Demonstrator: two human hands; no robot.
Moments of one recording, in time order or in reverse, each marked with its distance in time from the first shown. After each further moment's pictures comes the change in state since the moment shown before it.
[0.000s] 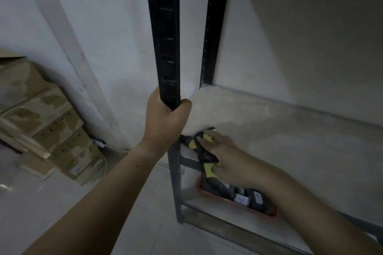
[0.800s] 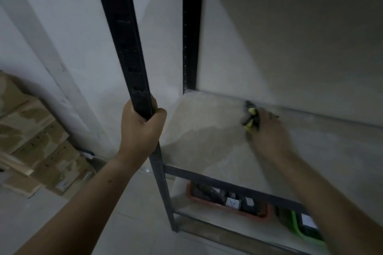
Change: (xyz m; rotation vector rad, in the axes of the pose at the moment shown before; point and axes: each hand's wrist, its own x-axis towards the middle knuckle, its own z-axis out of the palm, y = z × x) left_hand 0.002 0.000 0.001 0.035 0.016 -0.031; right_hand -0.020 0.121 -0.036 -0.047 0.782 0.517
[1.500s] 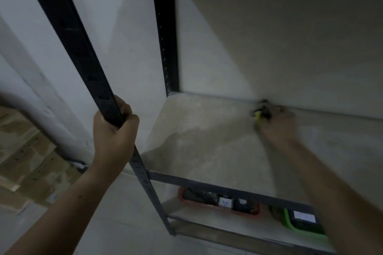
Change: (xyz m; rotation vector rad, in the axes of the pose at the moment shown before) left_hand 0.002 -0.004 0.003 -0.033 0.001 0.038; right_hand 0.033 0.070 -0.011 -0.033 0.078 0.181
